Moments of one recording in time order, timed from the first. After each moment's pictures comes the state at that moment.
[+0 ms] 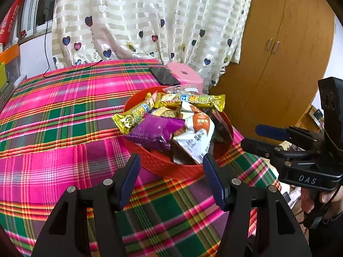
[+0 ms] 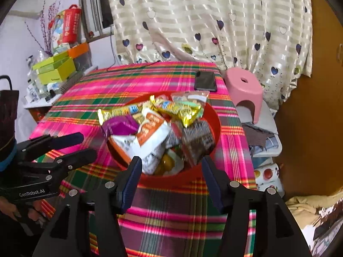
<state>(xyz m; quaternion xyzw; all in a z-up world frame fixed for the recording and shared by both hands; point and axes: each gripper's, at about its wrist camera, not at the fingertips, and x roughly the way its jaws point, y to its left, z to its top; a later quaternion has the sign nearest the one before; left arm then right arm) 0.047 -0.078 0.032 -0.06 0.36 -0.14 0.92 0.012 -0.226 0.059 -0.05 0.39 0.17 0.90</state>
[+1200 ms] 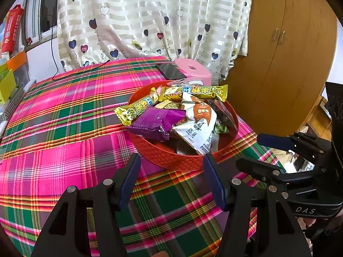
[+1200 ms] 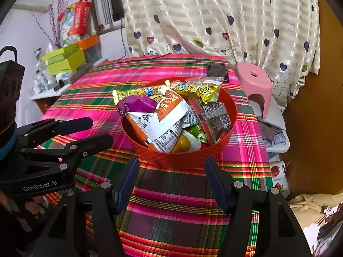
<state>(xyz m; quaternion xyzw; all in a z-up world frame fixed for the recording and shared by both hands) 0.039 -0.094 0.029 -0.02 0.37 -0.09 0.92 -0.005 -0.216 0.042 -0.05 0.39 0.20 0.90</state>
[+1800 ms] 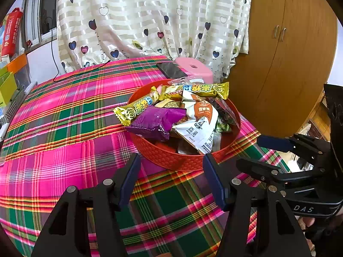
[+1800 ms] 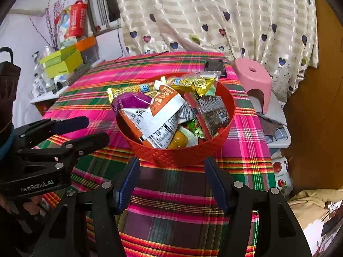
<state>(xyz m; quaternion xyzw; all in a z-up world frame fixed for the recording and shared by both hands) 0.041 -0.097 0.027 -0.02 0.38 -0.09 0.92 0.000 -0.222 0.032 -0.03 0.40 0.20 0.89</state>
